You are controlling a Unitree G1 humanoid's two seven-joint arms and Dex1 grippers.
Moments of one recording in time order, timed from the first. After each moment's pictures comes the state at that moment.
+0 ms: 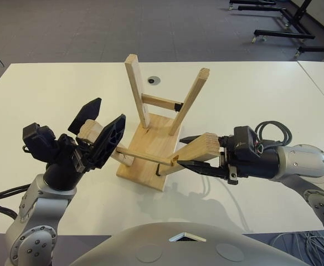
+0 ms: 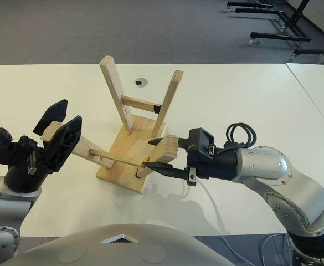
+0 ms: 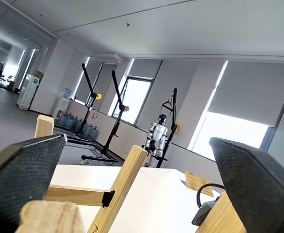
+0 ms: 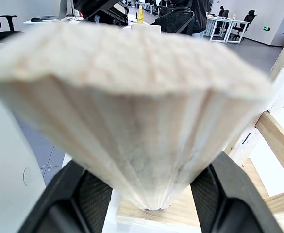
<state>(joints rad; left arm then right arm) 0.44 0.36 0.18 -0.89 -1.10 0.30 -0.42 0.03 -0.85 -0.03 -0.87 0.91 0.64 0.72</state>
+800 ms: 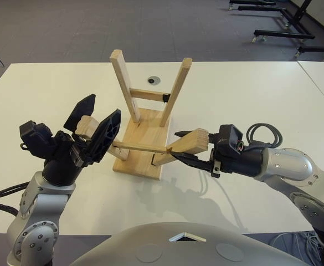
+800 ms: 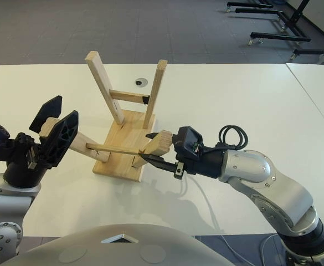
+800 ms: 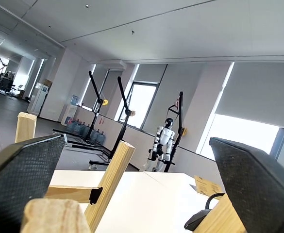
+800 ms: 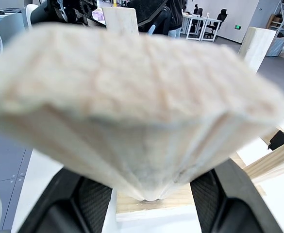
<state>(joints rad) 0.41 0.38 0.16 -0.85 -1.08 0.24 -0.42 0.03 -0.81 0.11 -0.85 0.77 0.57 0.56</state>
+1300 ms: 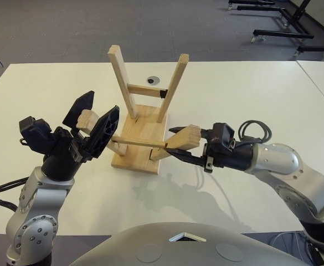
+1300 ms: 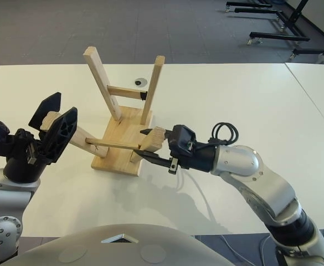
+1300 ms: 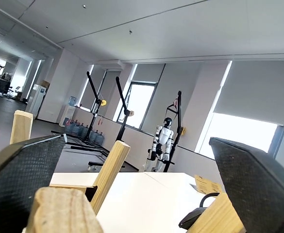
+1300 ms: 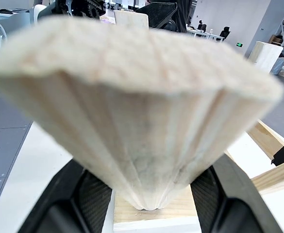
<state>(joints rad) 0.37 0.39 0.17 -0.80 -1.09 0.23 -0.43 -0.07 -0.75 0.22 -0.74 0.66 0.48 0.62</state>
